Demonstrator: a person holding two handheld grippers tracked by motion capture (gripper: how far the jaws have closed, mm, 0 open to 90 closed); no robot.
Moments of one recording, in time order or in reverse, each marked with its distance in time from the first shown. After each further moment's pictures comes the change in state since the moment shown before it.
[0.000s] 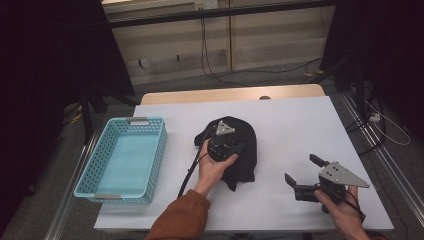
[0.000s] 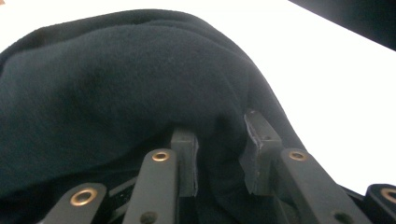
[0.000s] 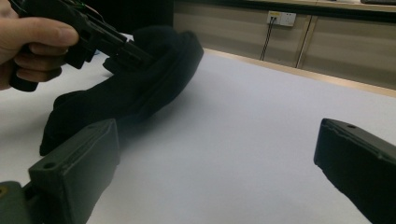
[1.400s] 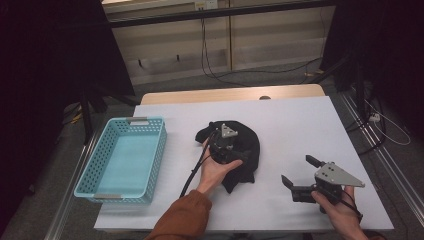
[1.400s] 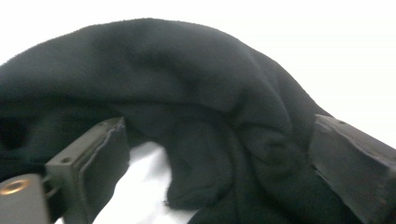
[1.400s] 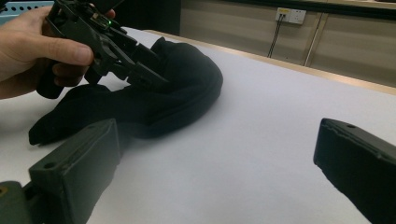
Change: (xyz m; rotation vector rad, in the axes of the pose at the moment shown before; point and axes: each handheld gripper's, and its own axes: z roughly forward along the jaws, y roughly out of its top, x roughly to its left) left arm 0.005 -0.011 0.014 0.038 0.092 0.045; right arm 0.005 0.000 0.004 0.015 0.026 -0.016
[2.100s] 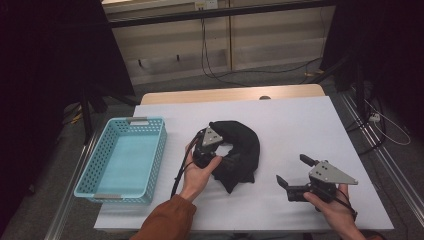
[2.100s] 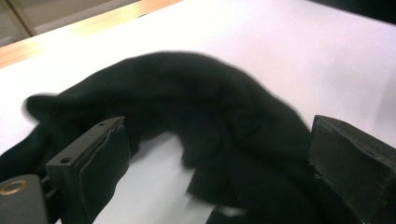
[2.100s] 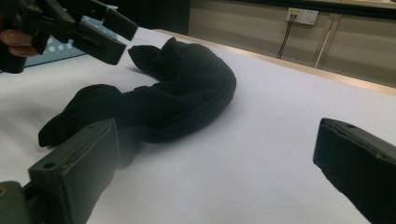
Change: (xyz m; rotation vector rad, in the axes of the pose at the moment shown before) left arm 0.007 -0.012 -0.065 -0.098 -0.012 0.074; right arm 0.006 0.002 0.011 0.003 0.036 -0.008
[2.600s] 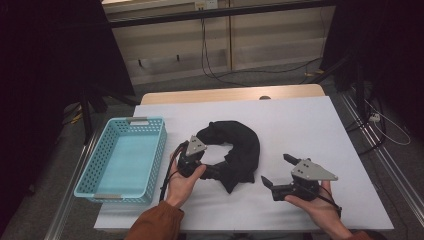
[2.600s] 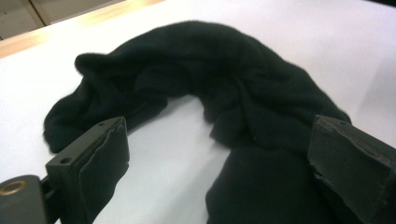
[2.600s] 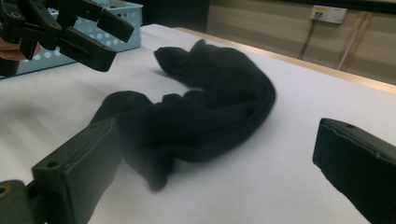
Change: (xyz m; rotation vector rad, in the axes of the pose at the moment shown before) left arm 0.007 -0.024 -0.034 0.014 0.024 0.006; right arm 0.027 0.011 0.028 0.022 0.073 -0.024
